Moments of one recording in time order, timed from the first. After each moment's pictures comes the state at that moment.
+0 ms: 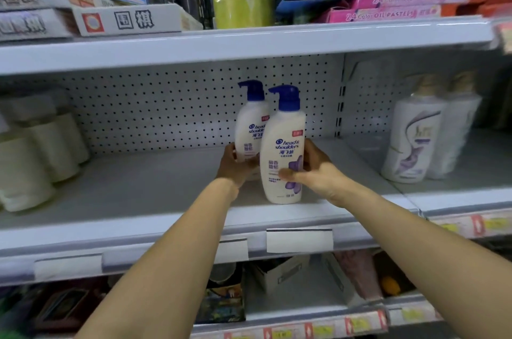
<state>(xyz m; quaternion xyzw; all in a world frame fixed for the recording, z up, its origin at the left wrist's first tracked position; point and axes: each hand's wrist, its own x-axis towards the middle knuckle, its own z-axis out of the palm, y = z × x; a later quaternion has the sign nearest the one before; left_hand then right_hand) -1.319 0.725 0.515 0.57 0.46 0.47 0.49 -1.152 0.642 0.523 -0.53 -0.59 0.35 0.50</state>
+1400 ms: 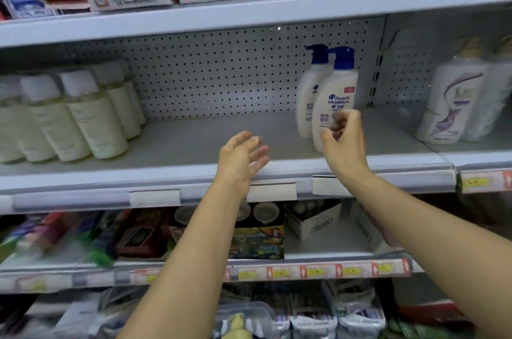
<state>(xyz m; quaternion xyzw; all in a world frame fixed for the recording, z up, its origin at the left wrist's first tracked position) -1.429 0.611 0.517 0.37 0.39 0.56 0.62 -1.242 0.593 0.508 -0.61 -0.50 0.09 0.61</state>
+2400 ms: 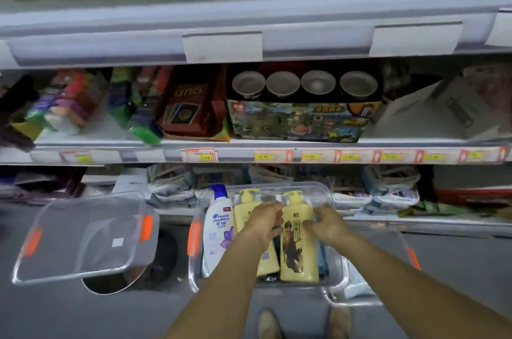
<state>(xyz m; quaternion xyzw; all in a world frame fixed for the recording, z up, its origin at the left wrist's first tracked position) -1.589 0.515 0.191 0.21 0.64 0.19 0.71 -1.431 0.489 0.148 -0.76 -0.41 0.49 0.10</state>
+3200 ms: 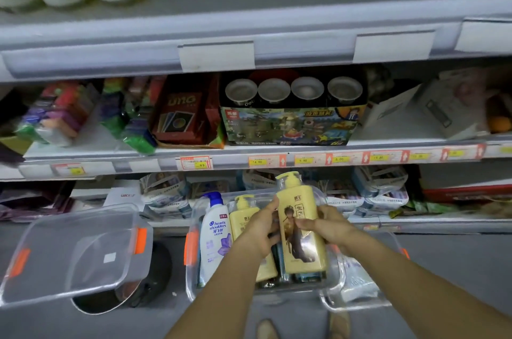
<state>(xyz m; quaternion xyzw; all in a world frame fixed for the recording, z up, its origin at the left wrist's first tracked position) -1.588 0.513 0.207 0.16 0.61 0.21 0.75 -1.429 0.481 0.195 -0.72 -0.32 0.58 0.20</state>
